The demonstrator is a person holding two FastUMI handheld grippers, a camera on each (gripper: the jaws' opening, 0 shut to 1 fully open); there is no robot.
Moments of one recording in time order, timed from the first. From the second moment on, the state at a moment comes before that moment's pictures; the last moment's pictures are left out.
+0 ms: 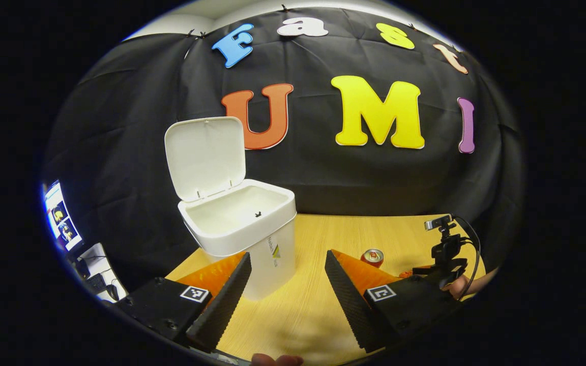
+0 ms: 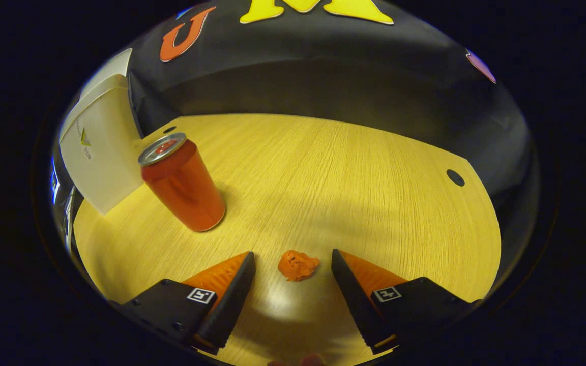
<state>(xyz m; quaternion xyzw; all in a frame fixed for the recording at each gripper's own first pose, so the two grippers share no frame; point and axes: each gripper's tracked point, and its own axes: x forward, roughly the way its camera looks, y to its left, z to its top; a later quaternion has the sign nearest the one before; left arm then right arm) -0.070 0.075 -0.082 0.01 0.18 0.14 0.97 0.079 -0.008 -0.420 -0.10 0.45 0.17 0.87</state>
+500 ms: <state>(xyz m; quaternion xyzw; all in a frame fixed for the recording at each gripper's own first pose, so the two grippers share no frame) -0.070 0.076 -0.091 0.01 0.19 0.14 0.97 0.081 -0.005 -0.417 -0.10 0.44 0.15 0.88</state>
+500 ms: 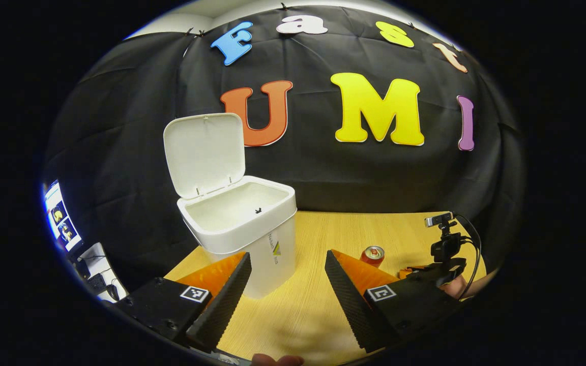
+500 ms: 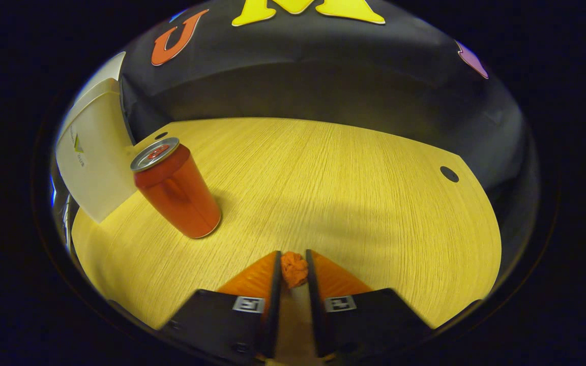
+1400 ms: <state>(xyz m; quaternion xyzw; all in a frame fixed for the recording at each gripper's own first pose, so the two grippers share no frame) -0.056 0.086 -0.090 0.01 0.15 0.08 0.99 0.041 0.064 -0.258 -0.05 0.37 0.19 0.91</state>
